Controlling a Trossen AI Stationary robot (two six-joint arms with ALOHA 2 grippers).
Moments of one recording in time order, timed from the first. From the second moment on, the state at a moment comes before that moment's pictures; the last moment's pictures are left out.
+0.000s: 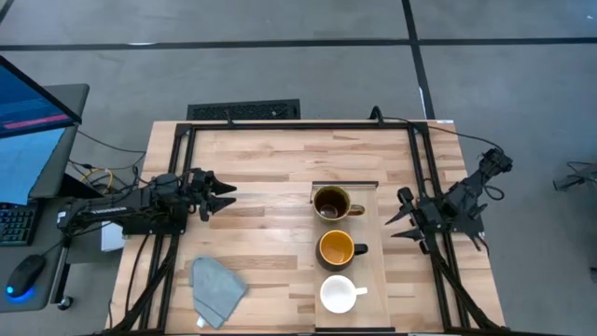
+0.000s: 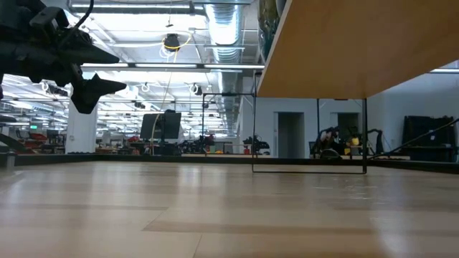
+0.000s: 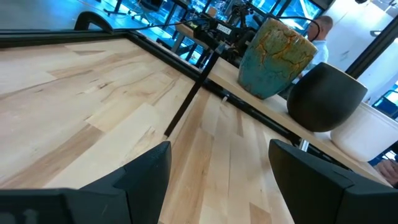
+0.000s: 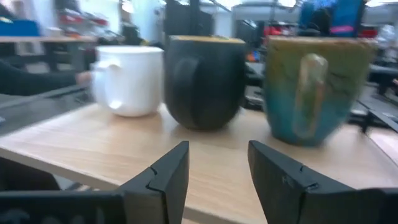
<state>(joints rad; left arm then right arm) 0.18 0.10 0.02 0.01 0.09 -0.54 0.68 0.01 0.09 -0.09 0.30 -0.08</state>
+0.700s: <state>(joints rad) 0.18 0.11 0.02 0.02 0.05 -0.35 0.53 0.00 0.09 -0.10 0.45 -0.16</state>
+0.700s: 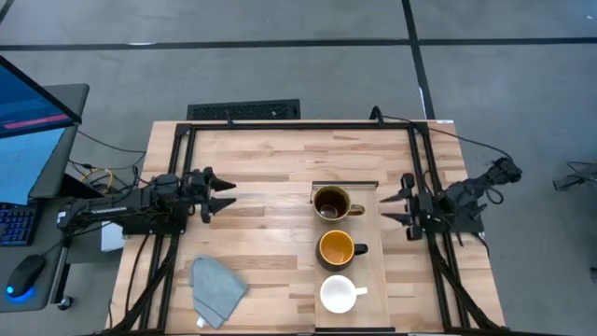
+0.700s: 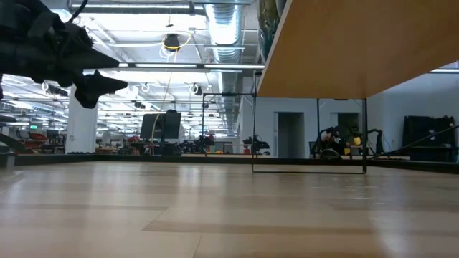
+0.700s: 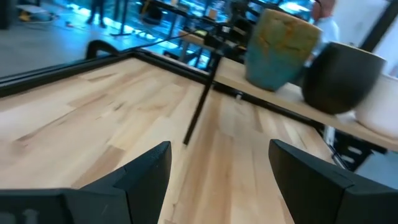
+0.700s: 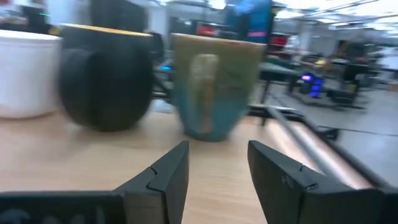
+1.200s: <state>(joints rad) 0.18 0.11 0.02 0.04 0.13 -0.19 0.09 0.00 0.09 -0.03 0.33 -0.21</state>
